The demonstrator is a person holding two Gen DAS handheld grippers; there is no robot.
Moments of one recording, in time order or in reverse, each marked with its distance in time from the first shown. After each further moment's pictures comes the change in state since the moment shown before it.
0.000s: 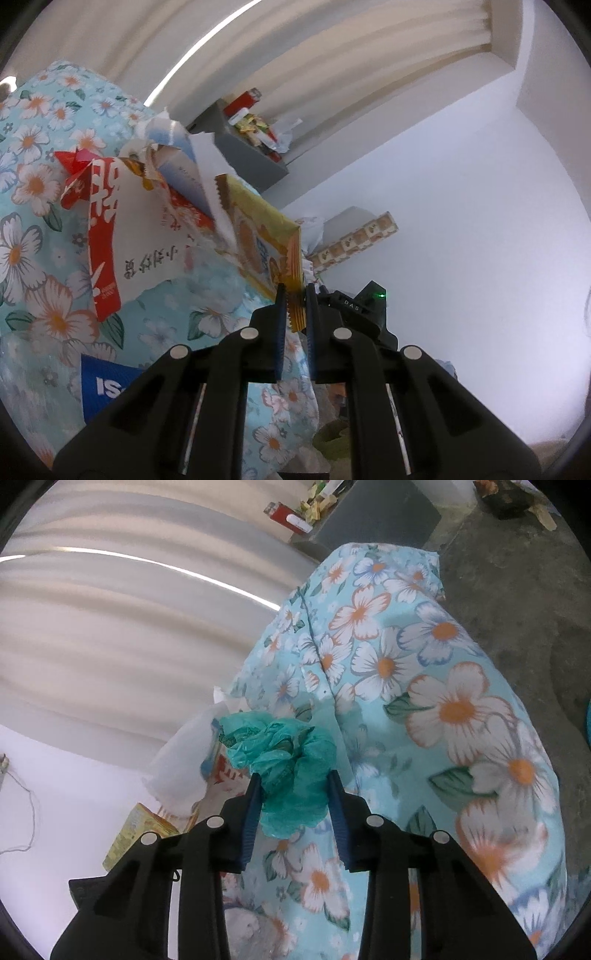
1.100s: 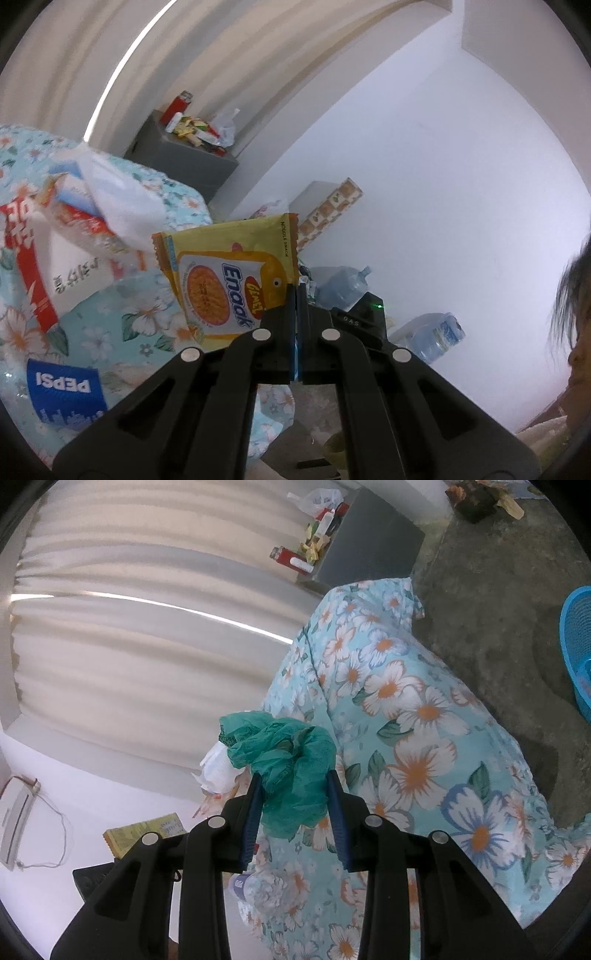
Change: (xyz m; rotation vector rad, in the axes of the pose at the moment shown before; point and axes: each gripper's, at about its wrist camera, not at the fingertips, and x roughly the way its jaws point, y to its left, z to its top) left arm 0.031 -0.092 -0.023 0.234 0.061 -0.069; right arm -0.106 -0.036 -0.046 0.072 -0.137 0.125
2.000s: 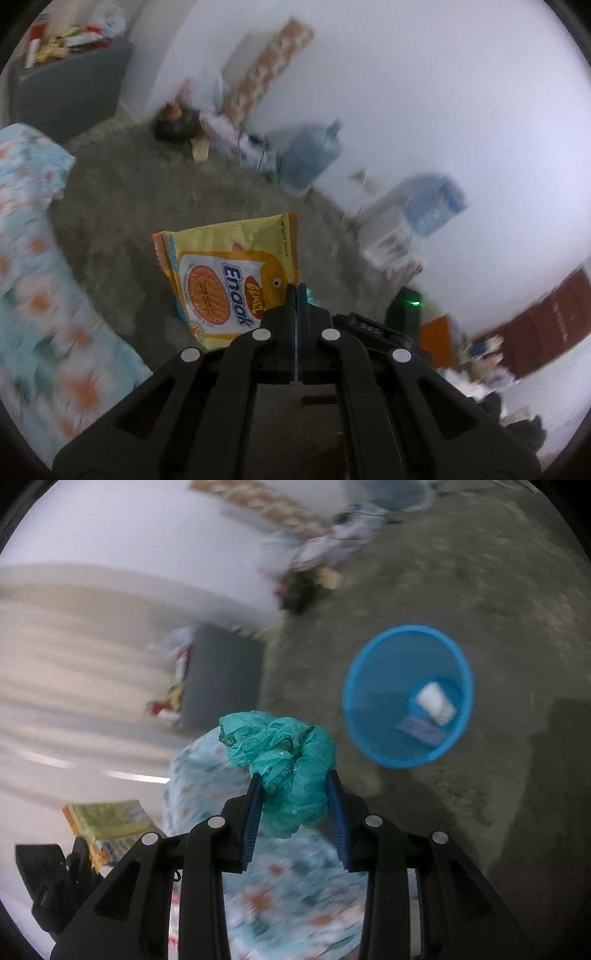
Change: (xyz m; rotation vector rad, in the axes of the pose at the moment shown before) left arm 0.371 -0.083 -0.059 0.237 0.645 -0.089; right arm -0.205 -0.195 0.019 0.394 -0.456 -0.365
